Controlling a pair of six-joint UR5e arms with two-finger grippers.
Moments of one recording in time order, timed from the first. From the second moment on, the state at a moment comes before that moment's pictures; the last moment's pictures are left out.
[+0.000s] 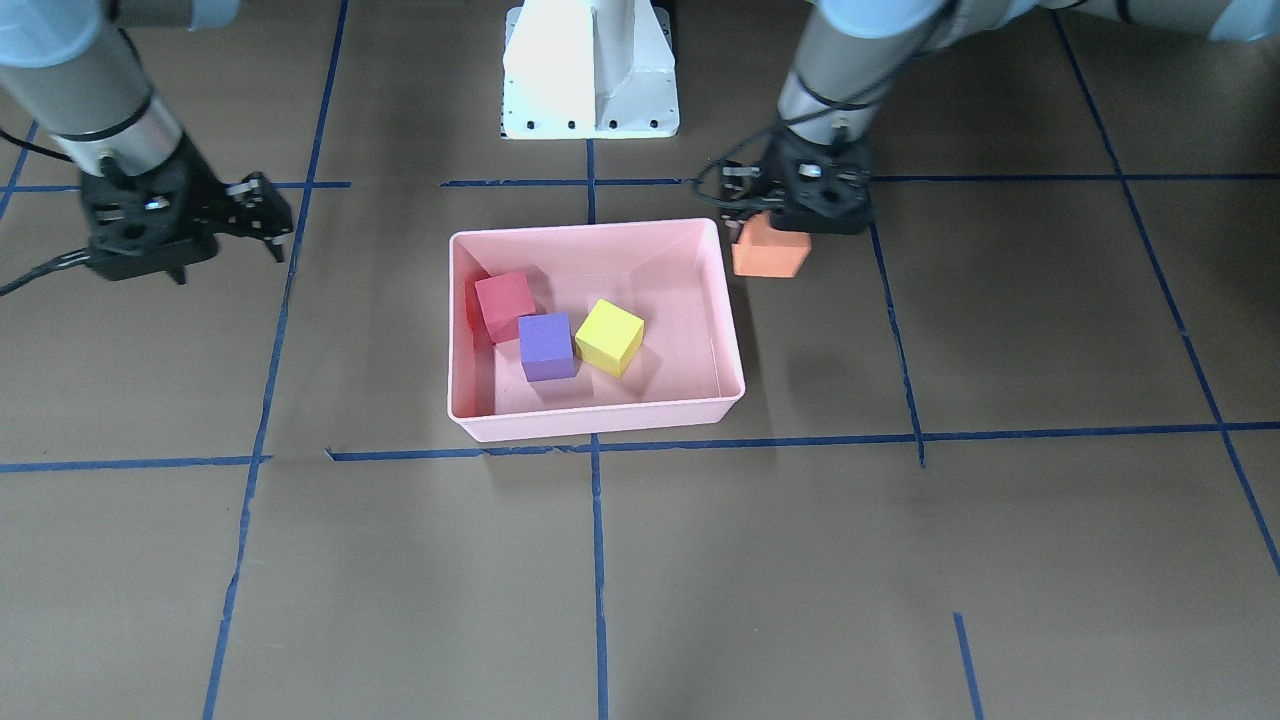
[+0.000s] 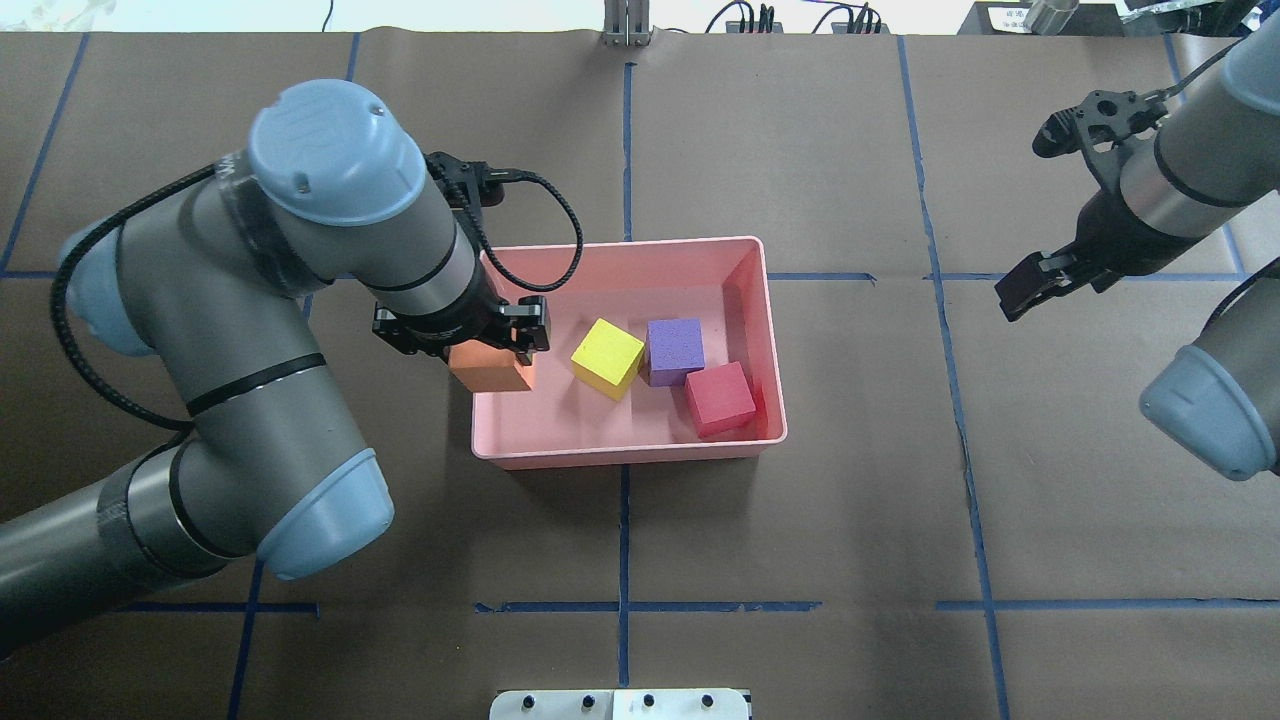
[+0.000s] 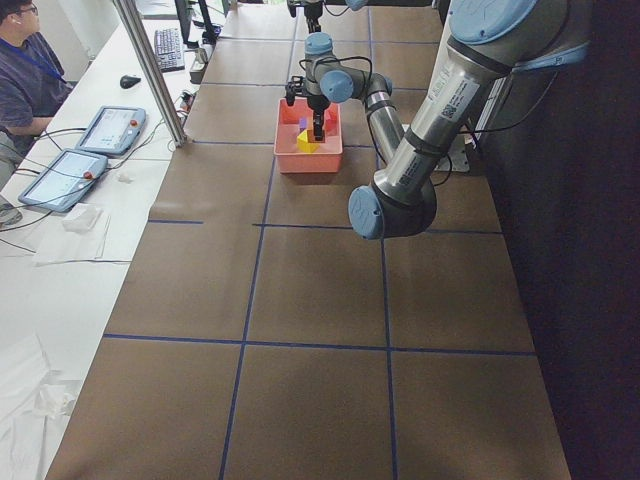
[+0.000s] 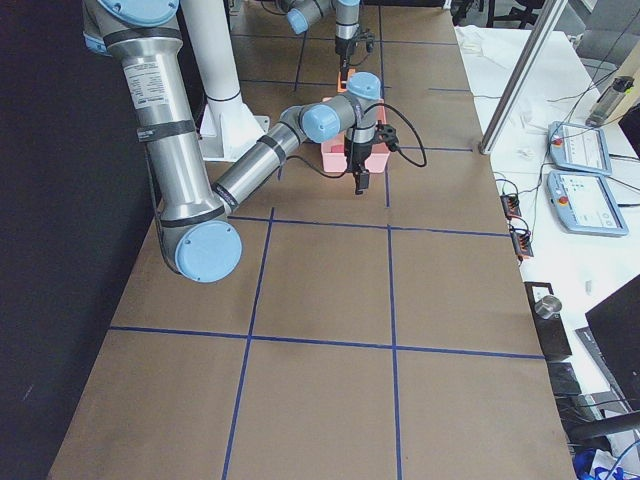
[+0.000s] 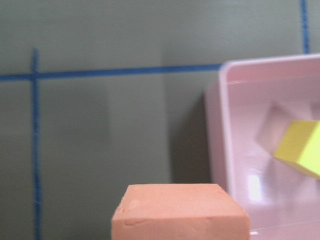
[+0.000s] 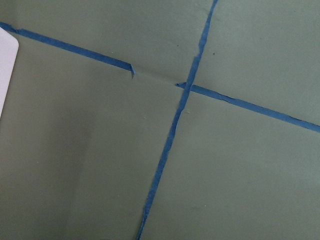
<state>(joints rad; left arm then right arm) -0.62 -2.26 -1.88 -1.36 -2.00 -1.16 0.97 -1.35 2.06 -1.81 2.14 0.45</state>
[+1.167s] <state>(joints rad) -1.01 -1.86 -1.98 -1.36 -2.13 -0.40 1.41 -1.68 1.99 -1.80 2.28 -0.28</state>
